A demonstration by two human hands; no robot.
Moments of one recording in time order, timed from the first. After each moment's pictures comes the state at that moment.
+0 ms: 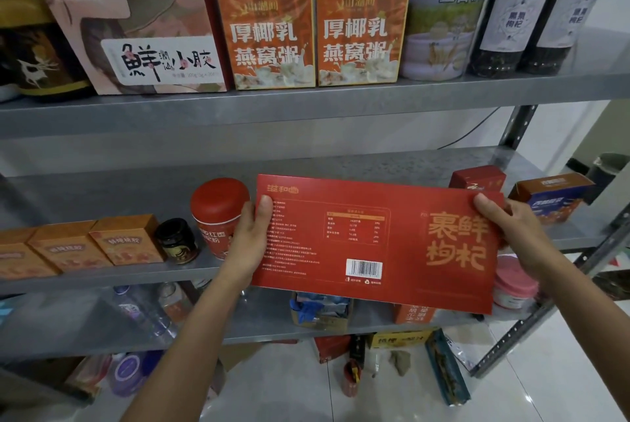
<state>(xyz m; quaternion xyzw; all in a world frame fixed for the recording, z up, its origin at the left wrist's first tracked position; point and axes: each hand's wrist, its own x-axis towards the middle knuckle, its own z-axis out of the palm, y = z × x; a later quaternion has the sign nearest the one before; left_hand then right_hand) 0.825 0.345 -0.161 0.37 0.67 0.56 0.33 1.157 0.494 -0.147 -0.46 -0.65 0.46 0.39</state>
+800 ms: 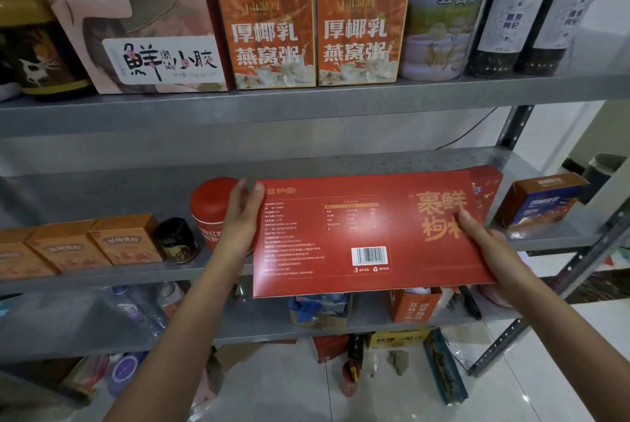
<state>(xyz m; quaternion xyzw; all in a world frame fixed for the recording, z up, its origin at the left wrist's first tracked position) 0.807 0.358 -0.158 0.32 0.68 0.59 0.30 1.143 0.474 -0.179 -0.49 -0.51 0.61 0.37</state>
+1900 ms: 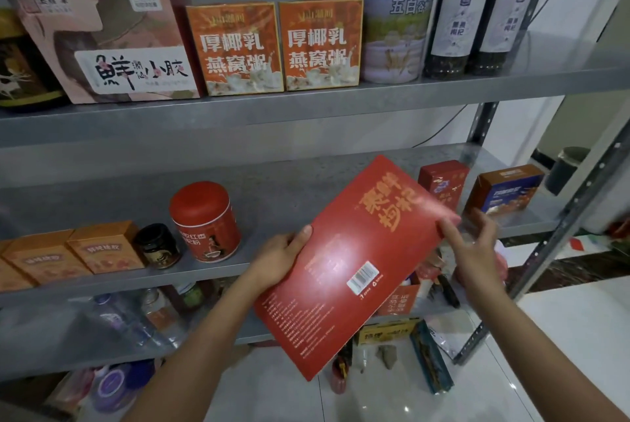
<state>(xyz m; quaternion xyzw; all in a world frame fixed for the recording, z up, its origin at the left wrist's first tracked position) 0.863 0.370 -0.196 0.54 0.74 0.29 0.29 1.151 0.444 -0.189 -0.56 -0.52 0.42 0.50</state>
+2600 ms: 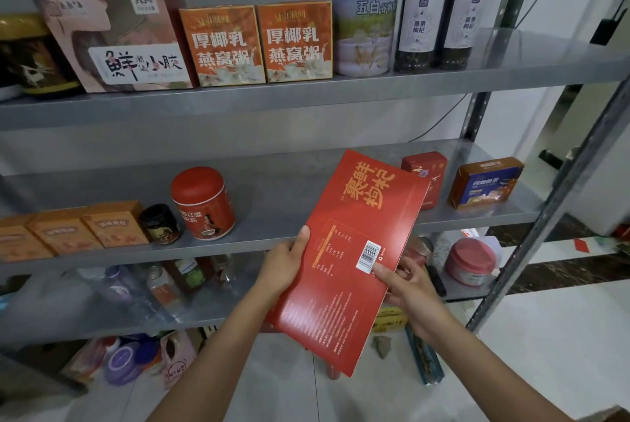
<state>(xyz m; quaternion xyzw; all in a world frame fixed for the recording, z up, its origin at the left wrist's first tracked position) 0.937 0.333 -0.212 0.44 0.75 0.37 0.33 1.161 0.376 -0.230 -0.42 -0.45 0.69 0.37</state>
